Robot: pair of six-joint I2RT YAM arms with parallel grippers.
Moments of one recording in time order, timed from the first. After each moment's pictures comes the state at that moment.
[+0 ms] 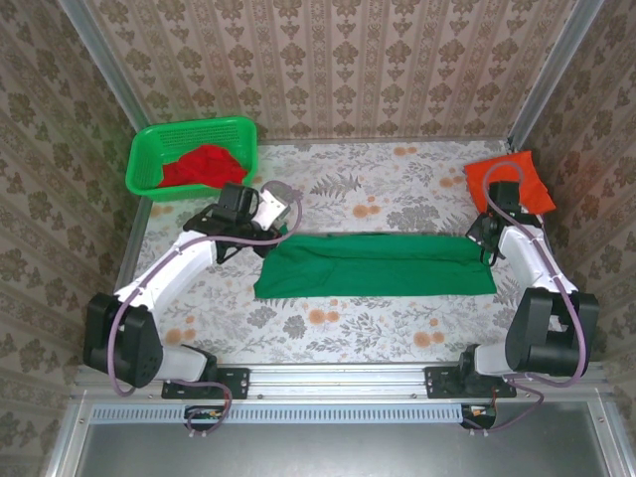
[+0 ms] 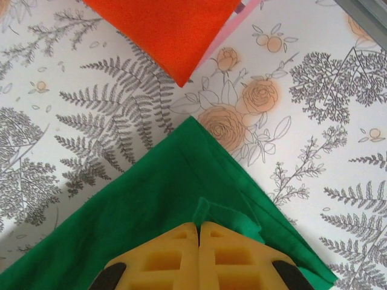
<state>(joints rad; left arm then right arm) -0.43 1.36 1.00 -0.58 0.28 0.26 -0.20 1.38 0.95 -0.66 0.20 0.53</state>
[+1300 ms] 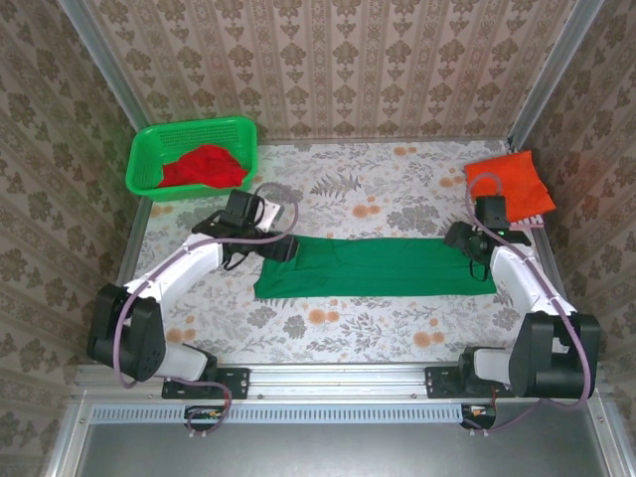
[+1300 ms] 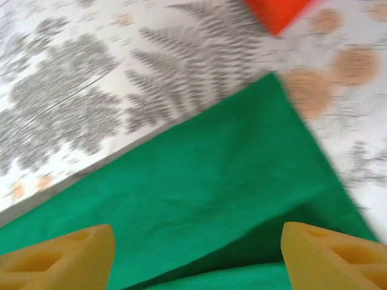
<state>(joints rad) -0.46 1.41 0.96 -0.49 0.17 -0.05 -0.07 1.27 0.81 -0.54 0.07 0.44</state>
